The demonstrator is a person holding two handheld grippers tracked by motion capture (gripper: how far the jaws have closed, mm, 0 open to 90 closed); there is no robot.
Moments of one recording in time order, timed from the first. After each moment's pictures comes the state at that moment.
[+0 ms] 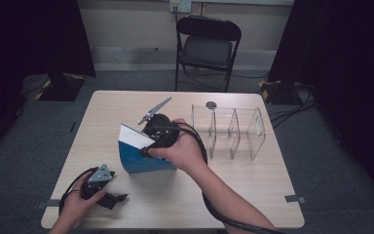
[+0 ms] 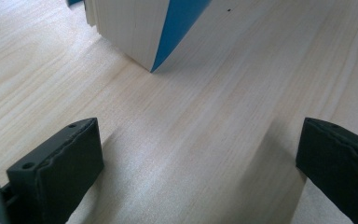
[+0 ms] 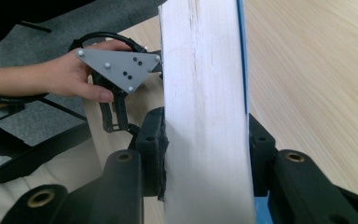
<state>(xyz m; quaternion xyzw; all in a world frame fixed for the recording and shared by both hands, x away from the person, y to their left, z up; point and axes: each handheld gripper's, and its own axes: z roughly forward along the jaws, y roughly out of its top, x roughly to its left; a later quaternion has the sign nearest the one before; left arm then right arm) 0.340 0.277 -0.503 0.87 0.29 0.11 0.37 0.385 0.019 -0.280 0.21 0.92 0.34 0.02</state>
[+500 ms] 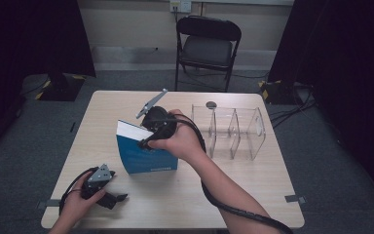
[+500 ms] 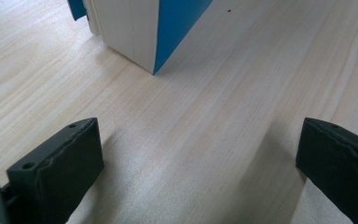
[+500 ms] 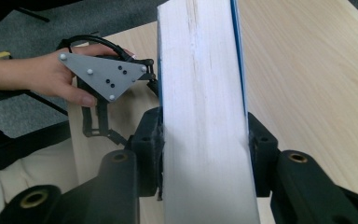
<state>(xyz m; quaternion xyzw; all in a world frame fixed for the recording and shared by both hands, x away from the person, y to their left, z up) 0.341 0.277 -0.503 0.87 0.29 0.11 0.37 0.408 0.025 -0.279 0.16 0.92 0.35 0.04</state>
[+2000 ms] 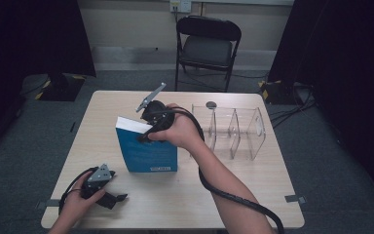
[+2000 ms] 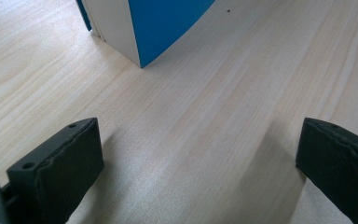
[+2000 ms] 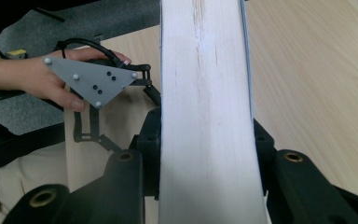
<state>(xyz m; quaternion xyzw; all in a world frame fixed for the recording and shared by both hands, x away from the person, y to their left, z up) 0.342 0.278 -0.503 0.87 0.29 0.11 0.38 0.436 0.031 -0.289 0.14 0.92 0.35 0.01</state>
